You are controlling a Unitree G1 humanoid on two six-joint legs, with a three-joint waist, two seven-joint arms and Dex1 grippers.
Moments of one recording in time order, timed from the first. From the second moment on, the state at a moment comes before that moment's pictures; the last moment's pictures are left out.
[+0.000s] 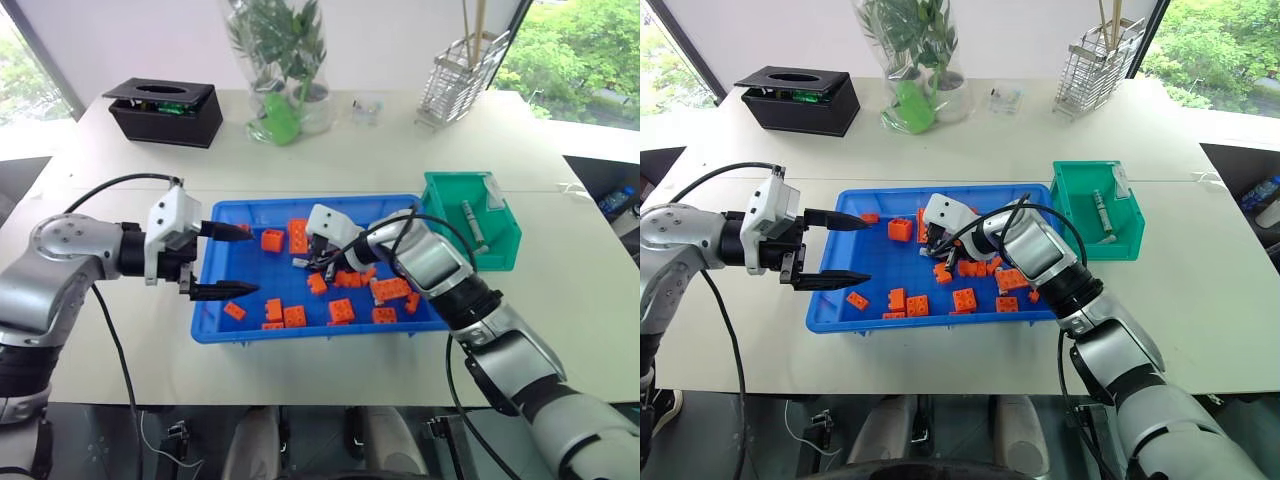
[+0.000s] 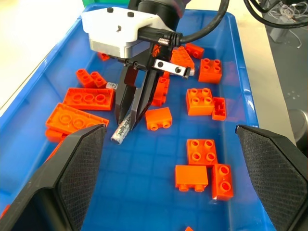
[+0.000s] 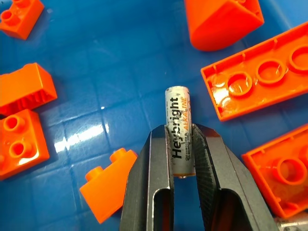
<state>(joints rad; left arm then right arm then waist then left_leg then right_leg) -0.40 0.93 0.05 -0.24 -0.57 0.52 -1.27 -0.86 -0.36 0.48 0.14 0.02 0.82 1.00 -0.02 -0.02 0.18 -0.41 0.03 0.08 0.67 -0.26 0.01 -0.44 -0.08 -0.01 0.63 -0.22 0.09</state>
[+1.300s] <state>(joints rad) -0.47 0.83 -0.02 -0.16 -0.53 0.49 -1.26 -0.73 -0.65 0.27 -0.10 0.29 0.90 0.95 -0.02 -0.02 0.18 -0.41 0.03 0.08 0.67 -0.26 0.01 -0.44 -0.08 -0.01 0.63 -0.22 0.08</state>
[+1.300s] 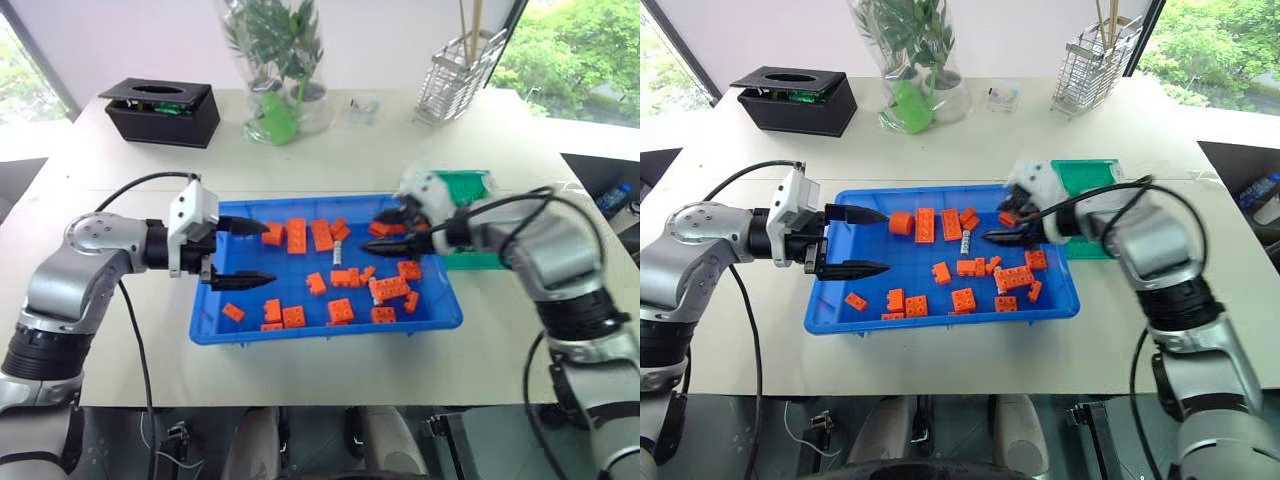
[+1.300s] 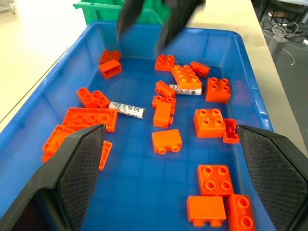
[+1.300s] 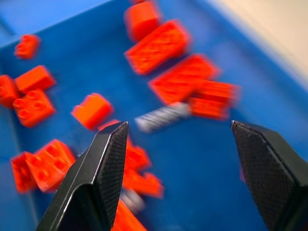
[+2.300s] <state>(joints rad) -0.41 0.85 0.02 -0.23 -0.53 0.50 -1.22 -0.72 -0.49 0.35 0.00 0.21 0.98 0.79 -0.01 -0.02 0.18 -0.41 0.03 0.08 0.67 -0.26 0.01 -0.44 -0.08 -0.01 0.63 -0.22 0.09</state>
